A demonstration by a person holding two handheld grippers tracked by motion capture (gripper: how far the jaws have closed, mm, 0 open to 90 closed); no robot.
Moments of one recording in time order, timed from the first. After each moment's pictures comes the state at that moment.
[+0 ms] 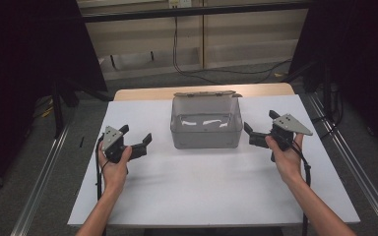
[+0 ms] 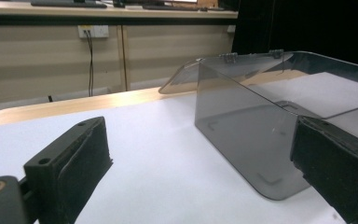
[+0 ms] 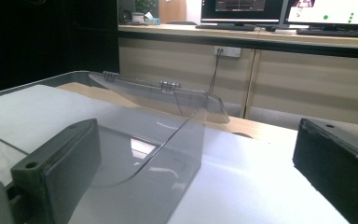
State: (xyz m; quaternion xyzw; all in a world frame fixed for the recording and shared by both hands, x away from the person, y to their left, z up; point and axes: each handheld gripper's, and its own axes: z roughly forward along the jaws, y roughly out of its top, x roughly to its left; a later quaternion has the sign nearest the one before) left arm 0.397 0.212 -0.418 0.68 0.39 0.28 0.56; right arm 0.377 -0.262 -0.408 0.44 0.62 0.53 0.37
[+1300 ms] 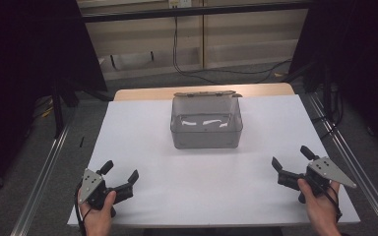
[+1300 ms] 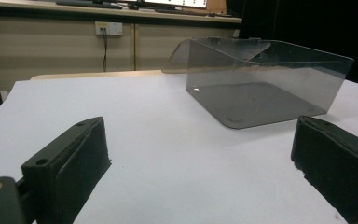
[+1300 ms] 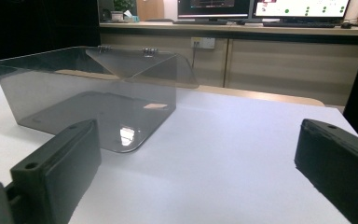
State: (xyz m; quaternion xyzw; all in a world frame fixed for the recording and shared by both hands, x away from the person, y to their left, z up) left arm 0.288 0.244 -0.434 0.65 0.41 0.29 0.56; right arm 0.258 -0.306 -0.431 0.47 0.60 0.52 0.40
